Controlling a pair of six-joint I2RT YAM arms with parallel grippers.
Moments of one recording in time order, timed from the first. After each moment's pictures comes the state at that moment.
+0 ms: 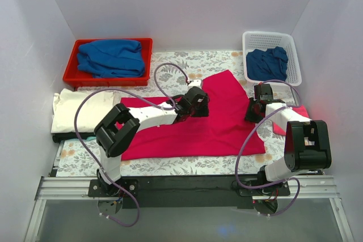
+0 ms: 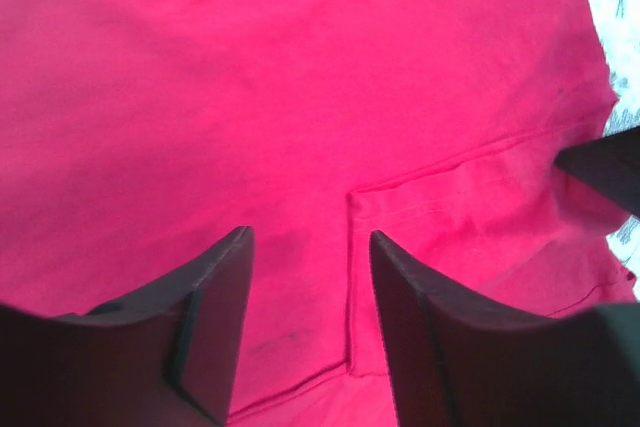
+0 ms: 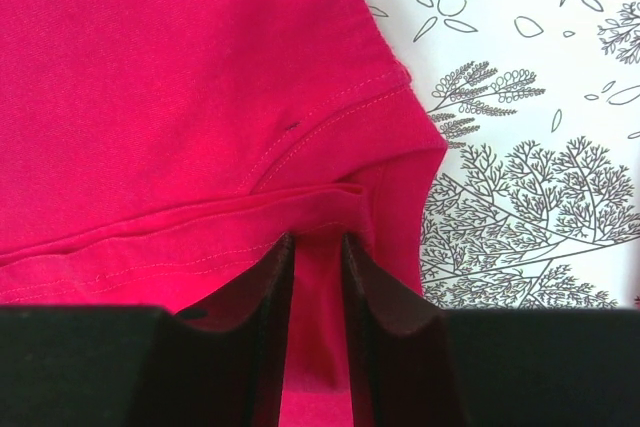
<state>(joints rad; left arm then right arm) -0.87 1.86 1.22 -0.05 -0.21 -0.70 0.08 1.49 0.78 -0.37 0.04 0.36</state>
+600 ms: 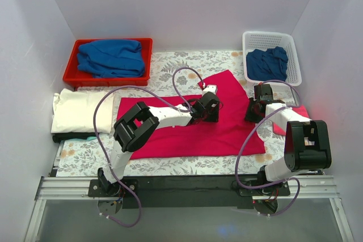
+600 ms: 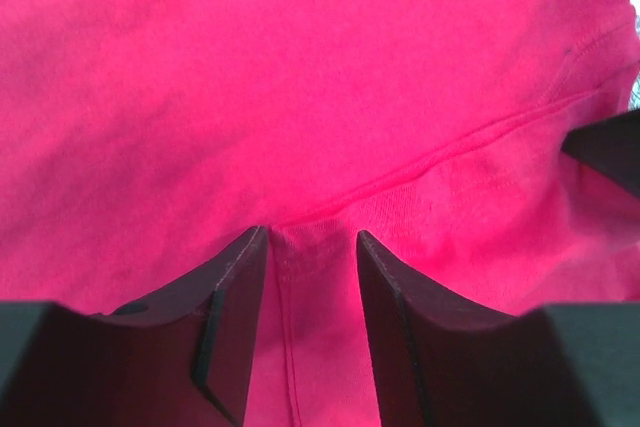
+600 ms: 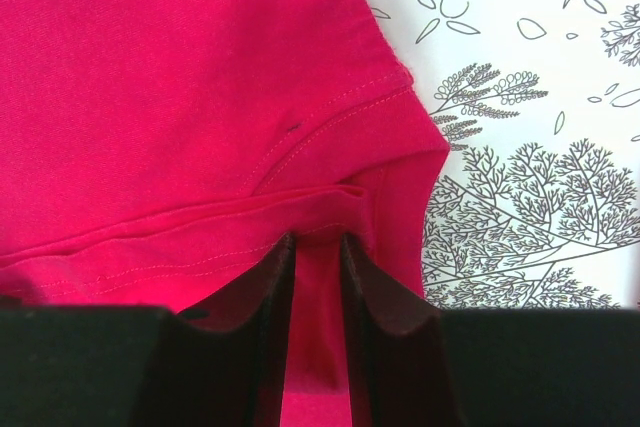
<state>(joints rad) -0.96 2.10 1.40 -0.04 -0.19 -0.66 0.08 1.49 0.77 -0.36 0.03 0.36</state>
